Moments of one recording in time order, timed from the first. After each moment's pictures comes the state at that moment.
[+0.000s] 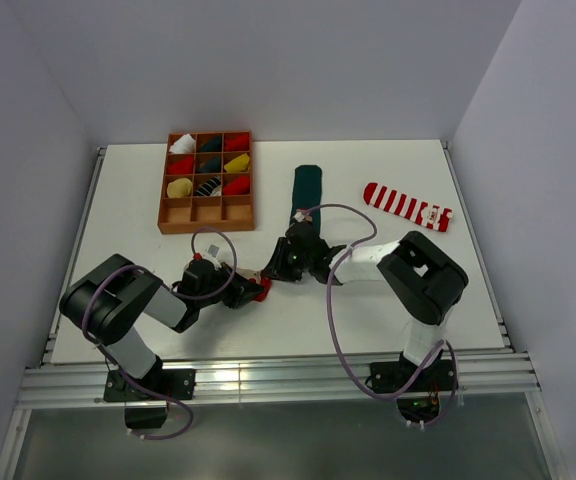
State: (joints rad) left arm -0.57 1.66 0.25 0.89 0.32 -1.33; right arm 0.76 1.80 0.84 0.22 -0.17 0.97
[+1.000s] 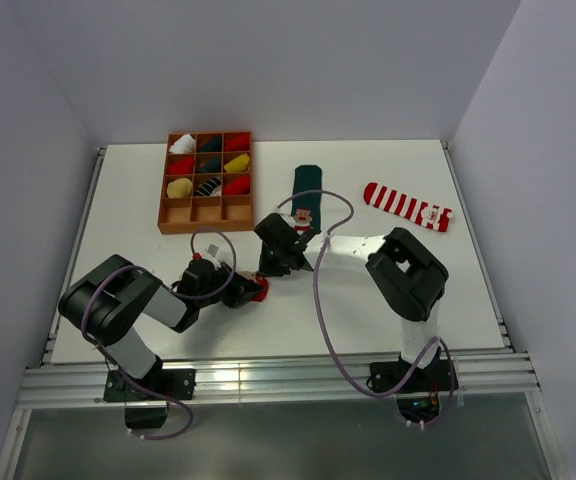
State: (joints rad) left arm -0.56 1.66 0.25 0.89 0.31 -1.33; right arm 0.86 1.89 1.17 -0.25 0.04 0.89
